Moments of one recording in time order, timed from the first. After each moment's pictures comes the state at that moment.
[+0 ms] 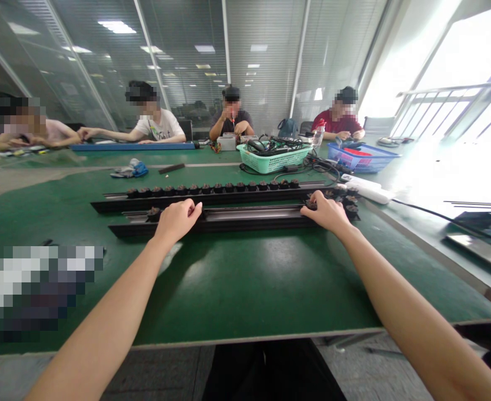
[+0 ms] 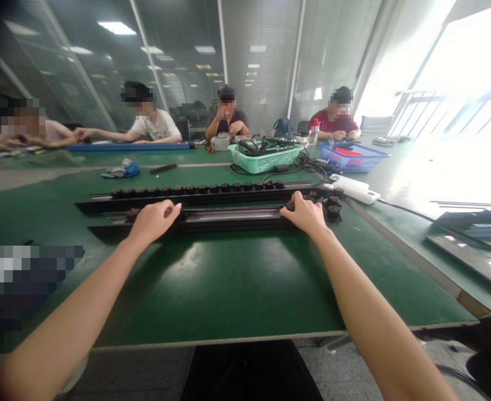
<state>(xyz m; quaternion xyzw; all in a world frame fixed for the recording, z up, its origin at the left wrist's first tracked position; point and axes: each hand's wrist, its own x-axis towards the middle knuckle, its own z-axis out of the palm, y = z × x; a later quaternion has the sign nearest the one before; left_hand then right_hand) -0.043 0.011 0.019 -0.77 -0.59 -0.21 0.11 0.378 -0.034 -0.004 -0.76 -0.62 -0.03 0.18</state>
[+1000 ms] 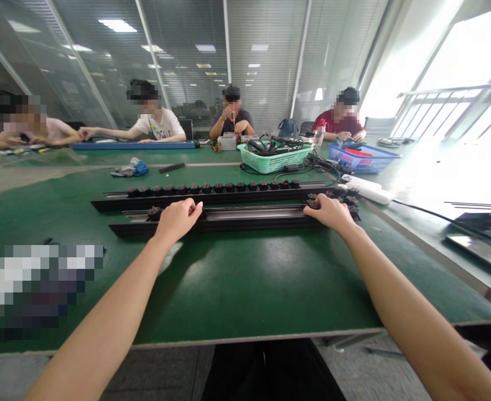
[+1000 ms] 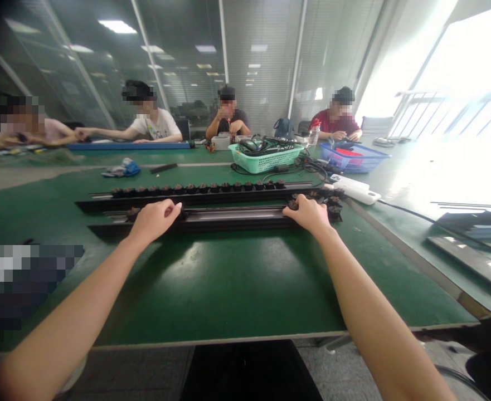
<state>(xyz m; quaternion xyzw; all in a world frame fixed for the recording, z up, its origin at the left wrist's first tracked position) -0.040 0.008 0.022 -0.77 -0.60 -0.20 0.10 0.383 -0.035 0.001 -0.79 -0.60 -0.02 0.14</state>
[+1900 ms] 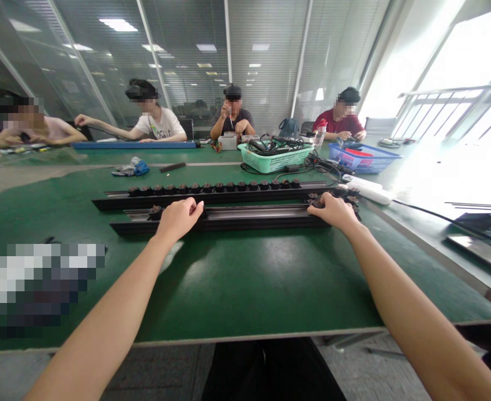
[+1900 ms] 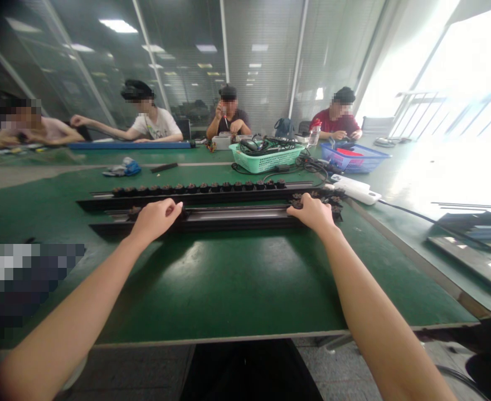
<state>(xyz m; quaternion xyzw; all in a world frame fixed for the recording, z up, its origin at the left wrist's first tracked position) -0.041 0.009 0.021 -0.77 -0.60 -0.20 0.11 0.395 -0.033 -0.001 -0.80 -0.59 -0.03 0.15</state>
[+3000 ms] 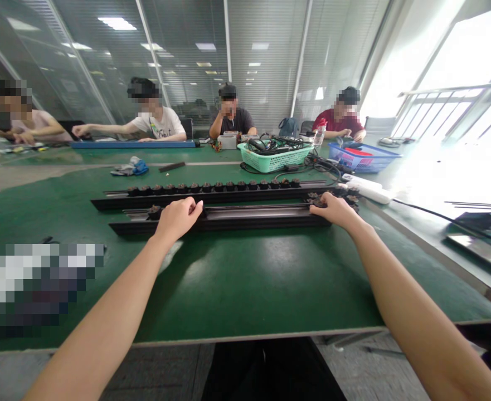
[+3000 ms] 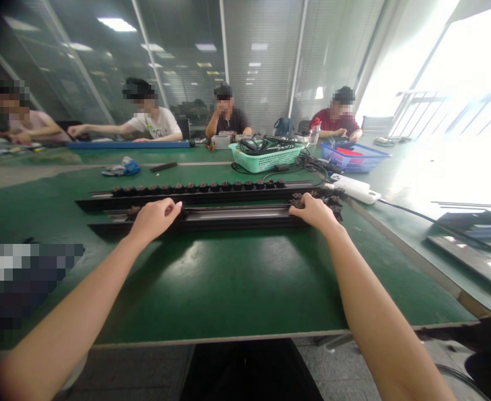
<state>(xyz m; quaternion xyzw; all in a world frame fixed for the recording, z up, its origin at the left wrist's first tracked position) -0.041 0.010 0.021 -0.77 -0.60 -0.20 0.11 0.420 -0.022 -0.015 -0.77 -0.61 0.01 0.19</state>
